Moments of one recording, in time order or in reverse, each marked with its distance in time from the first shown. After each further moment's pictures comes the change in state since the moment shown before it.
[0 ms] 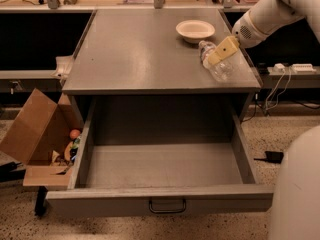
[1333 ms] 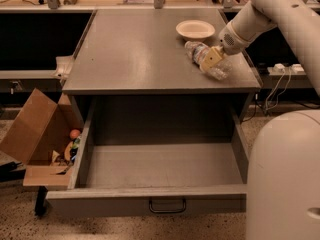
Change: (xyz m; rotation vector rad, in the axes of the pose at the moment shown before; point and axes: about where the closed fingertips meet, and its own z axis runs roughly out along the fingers) arm -0.002 0.005 0.055 -0.048 0.087 0.042
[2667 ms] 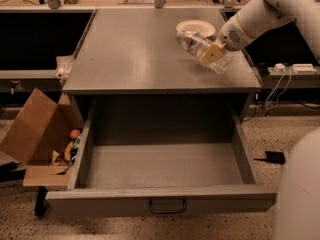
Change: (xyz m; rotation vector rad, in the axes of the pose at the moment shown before) arm -0.011 0.036 -0.035 -0.056 -0.124 -0.194
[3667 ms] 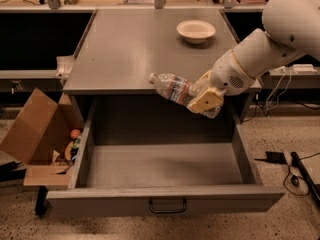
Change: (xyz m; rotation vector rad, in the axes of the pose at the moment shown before) arm 0.059 0.173 -0.008 -0.283 0.008 -0.298
